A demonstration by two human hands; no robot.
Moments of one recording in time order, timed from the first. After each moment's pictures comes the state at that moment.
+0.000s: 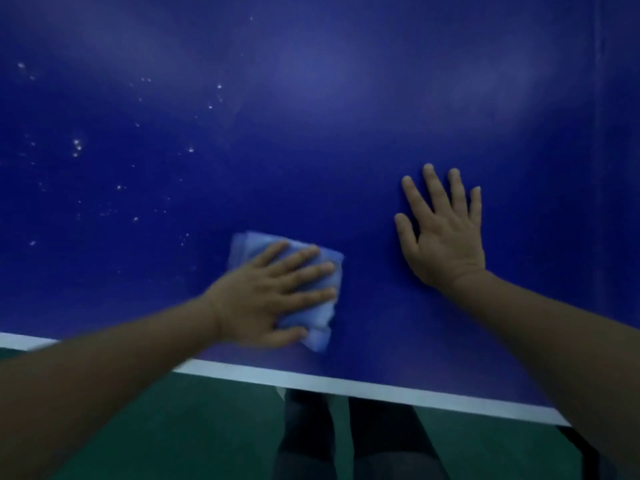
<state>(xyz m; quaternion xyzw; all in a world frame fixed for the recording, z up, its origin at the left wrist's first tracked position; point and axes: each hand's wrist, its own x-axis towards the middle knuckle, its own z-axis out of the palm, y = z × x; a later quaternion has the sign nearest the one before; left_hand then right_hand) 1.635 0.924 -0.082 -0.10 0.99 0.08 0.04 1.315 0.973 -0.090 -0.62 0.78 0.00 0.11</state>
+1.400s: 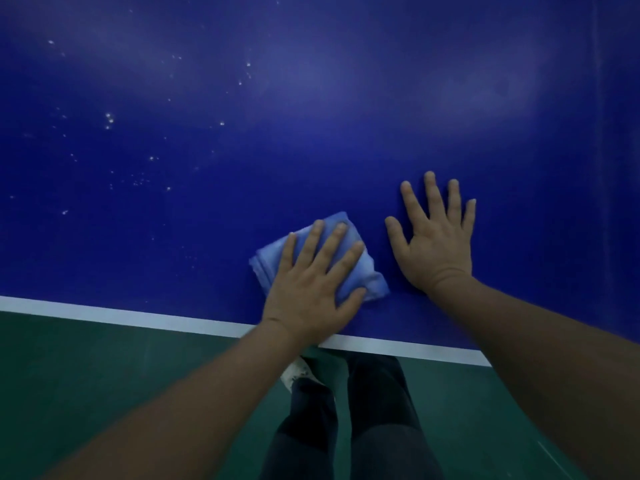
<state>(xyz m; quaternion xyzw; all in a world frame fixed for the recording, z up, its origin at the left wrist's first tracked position) 1.615 1.011 -0.088 -0.40 0.91 0.10 0.00 1.387 1.014 -0.088 -0.56 0.82 0.01 0.13</state>
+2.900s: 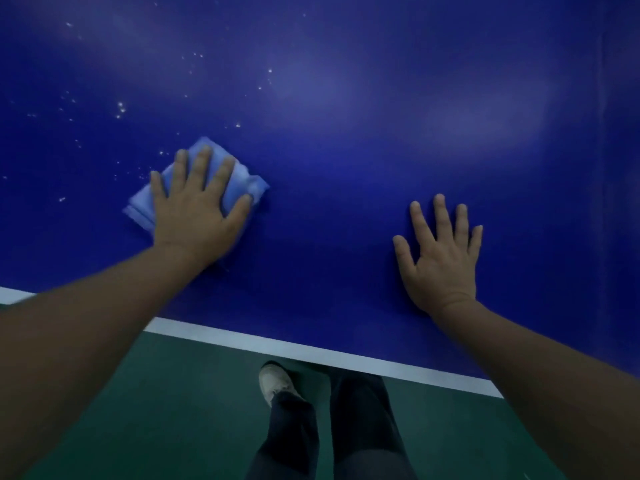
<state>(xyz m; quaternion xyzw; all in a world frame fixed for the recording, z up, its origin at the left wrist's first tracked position) 1.723 0.868 -0.085 -0.60 0.79 0.09 0.01 1.386 1.014 -0.087 -0.57 0.81 0.03 0.12</state>
